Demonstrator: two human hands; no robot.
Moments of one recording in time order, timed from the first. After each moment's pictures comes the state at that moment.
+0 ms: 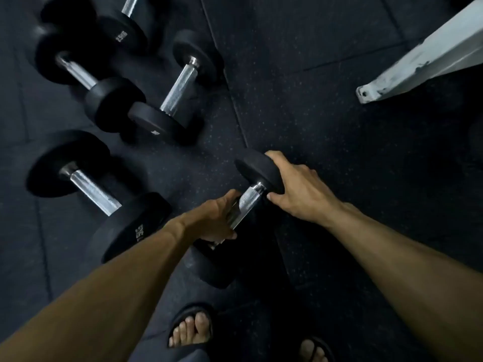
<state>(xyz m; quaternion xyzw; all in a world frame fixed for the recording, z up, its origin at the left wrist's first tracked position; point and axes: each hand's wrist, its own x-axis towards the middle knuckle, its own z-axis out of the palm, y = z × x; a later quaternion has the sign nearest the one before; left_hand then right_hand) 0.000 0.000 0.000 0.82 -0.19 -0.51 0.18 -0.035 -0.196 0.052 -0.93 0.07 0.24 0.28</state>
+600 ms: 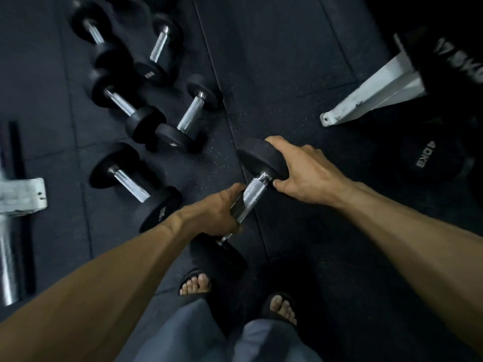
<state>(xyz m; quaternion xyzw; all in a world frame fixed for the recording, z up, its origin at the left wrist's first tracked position) -0.039 -0.010 0.178 0.81 -0.18 -0.49 0.25 -0.058 -0.211 0.242 -0.94 0.05 0.22 0.25</state>
